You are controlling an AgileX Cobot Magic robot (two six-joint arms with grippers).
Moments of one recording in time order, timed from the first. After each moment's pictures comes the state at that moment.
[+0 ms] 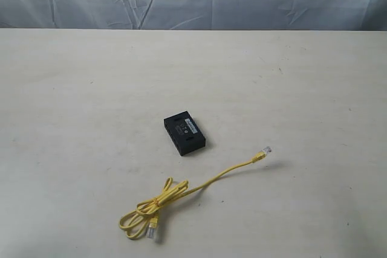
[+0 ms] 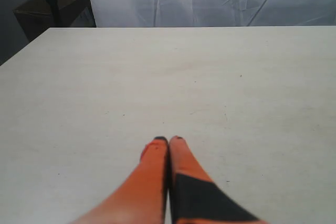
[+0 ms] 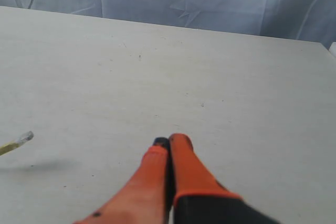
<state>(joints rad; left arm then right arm) 0.05 0.00 0.00 0.06 0.35 -0.02 0.10 0.01 0.00 -0.10 0.38 -0.04</state>
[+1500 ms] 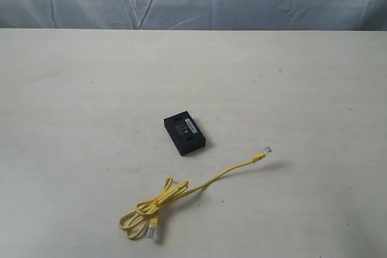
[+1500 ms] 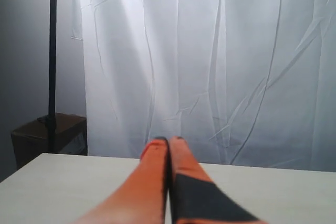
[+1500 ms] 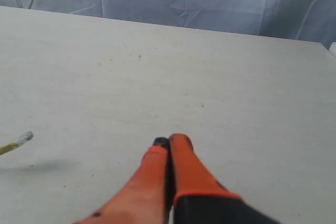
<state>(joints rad) 0.05 0.00 -0.01 -0.02 -0.10 -0.02 0.10 0.01 0.00 -0.10 0.38 -0.04</state>
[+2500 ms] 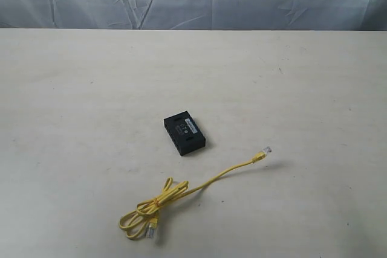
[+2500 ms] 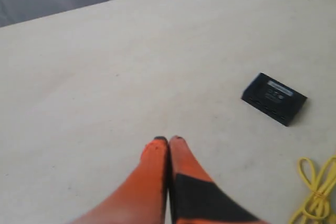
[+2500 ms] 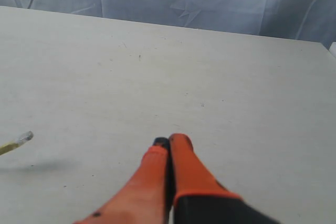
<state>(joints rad) 0.05 0.73 -0.65 -0.62 0.73 0.78 0.10 0.01 0.00 -0.10 0.38 -0.04</state>
